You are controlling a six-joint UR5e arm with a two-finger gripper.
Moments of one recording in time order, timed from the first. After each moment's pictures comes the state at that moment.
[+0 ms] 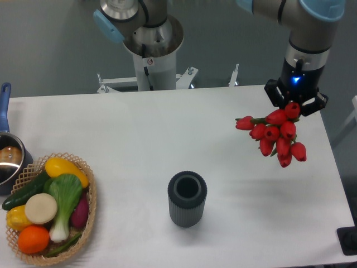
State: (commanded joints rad) arm 2.79 -1.83 -1.43 -1.30 1.52 1.34
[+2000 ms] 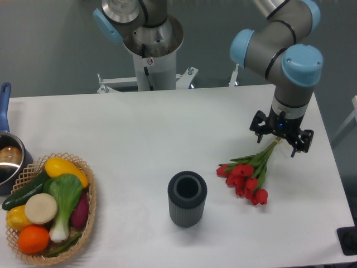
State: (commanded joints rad) arm 2.79 -1.92 -1.60 -1.02 1.53 1.32
